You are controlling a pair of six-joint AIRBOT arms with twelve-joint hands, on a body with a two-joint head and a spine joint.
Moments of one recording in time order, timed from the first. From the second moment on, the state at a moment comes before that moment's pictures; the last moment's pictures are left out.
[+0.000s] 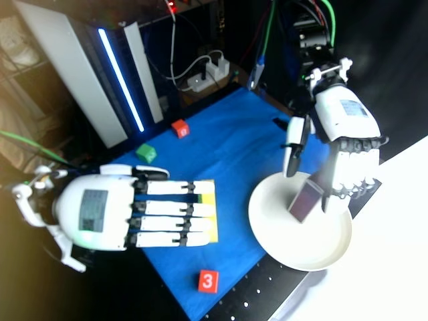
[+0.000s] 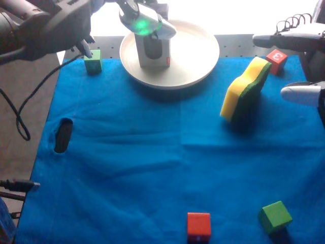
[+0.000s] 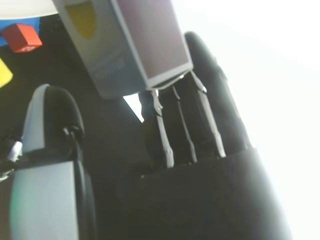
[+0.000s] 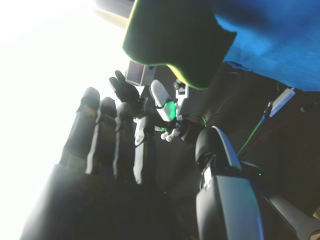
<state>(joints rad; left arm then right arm) 0.35 -1.43 1.68 0.05 -0.33 0.98 -0.95 -1.01 1.41 -0.20 1.04 -0.20</state>
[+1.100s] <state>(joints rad) 0.52 -0.96 1.22 0.06 -0.58 1.06 -0.95 -1.01 1.40 -0.20 1.04 -0.20</state>
